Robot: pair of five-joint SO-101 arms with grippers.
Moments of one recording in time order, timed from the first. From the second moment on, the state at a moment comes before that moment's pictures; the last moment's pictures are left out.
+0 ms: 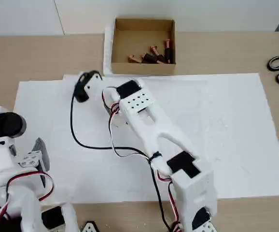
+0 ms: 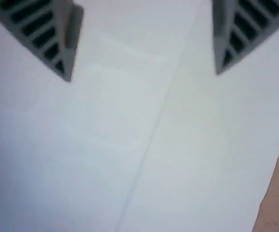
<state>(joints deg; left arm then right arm) -27.1 -72.7 25.5 98.3 -3.1 -36.0 23.3 -18.4 74.7 27.0</state>
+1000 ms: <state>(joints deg) -27.1 -72.9 25.5 98.3 -3.1 -10.3 34.3 -26.3 88.8 0.1</state>
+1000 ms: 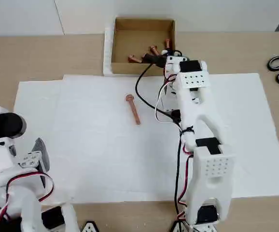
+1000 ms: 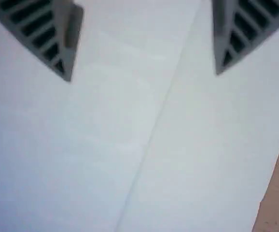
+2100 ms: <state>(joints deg) -27.1 -72.9 25.5 98.3 -3.1 -12.5 41.4 -30.9 92.6 0.1</state>
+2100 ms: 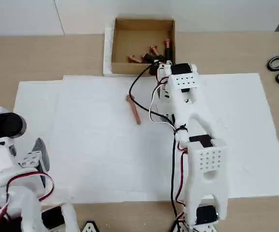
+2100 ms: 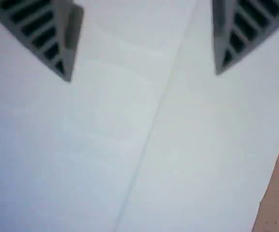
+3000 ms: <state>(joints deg) -27.1 -73.0 27.1 97.2 -3.1 -6.5 28.5 -35.1 98.0 0.7</state>
